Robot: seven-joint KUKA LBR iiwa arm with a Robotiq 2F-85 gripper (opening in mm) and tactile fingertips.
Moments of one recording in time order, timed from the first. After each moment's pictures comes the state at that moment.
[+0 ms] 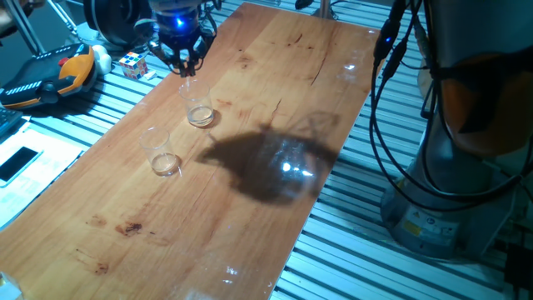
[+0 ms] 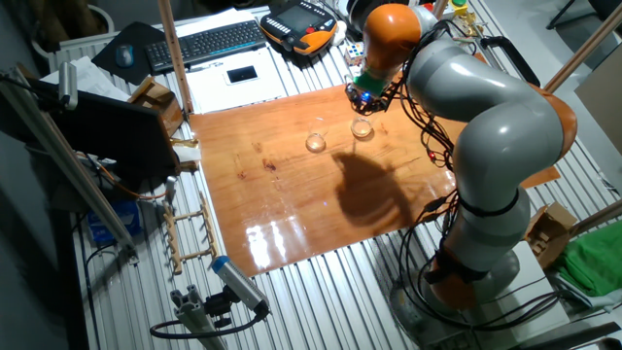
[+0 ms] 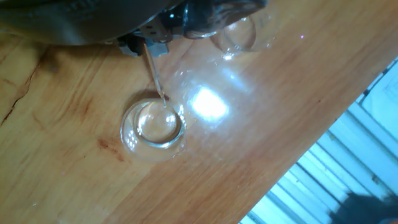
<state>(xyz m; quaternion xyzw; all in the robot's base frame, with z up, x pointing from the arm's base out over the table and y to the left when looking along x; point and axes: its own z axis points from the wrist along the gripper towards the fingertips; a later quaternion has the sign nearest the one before) 0.574 0.040 0.241 0.38 0.92 0.00 0.07</state>
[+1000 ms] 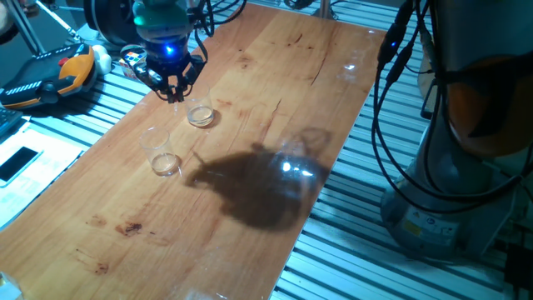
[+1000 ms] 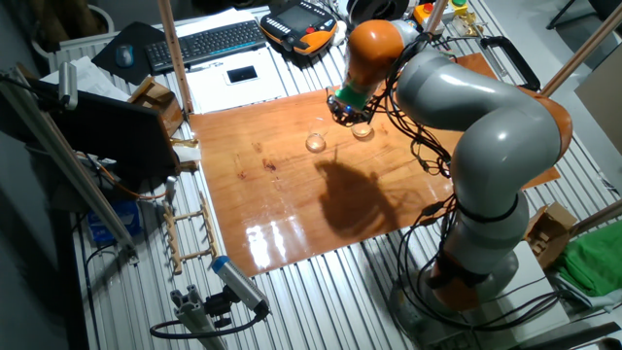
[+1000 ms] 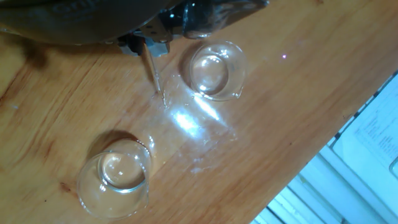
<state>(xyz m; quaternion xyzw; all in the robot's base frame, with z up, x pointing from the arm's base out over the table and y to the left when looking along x) 0.563 0.090 0.223 0.38 0.92 0.02 0.07</state>
